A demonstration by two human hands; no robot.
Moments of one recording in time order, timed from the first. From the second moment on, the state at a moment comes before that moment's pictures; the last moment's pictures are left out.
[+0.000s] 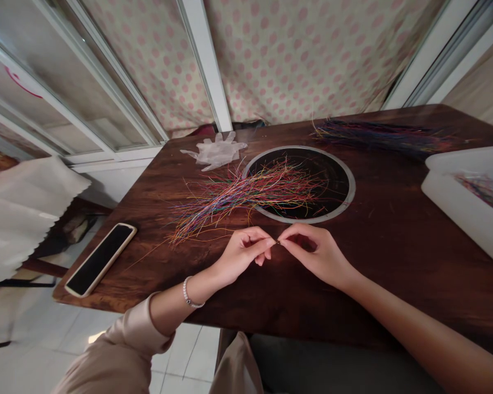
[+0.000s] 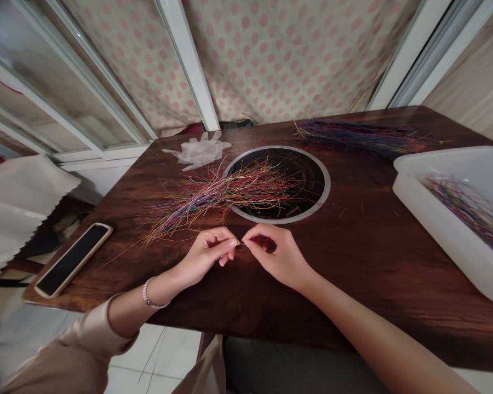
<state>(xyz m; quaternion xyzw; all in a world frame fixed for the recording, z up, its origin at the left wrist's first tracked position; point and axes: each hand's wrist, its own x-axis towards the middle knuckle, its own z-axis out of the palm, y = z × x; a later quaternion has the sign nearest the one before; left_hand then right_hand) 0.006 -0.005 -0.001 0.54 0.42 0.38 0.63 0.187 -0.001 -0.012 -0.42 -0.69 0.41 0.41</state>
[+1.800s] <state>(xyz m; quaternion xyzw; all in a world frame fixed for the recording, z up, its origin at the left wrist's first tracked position) 0.005 -0.003 0.000 0.32 0.33 0.31 0.83 0.197 -0.002 -0.022 -0.25 -0.83 -0.09 0.49</state>
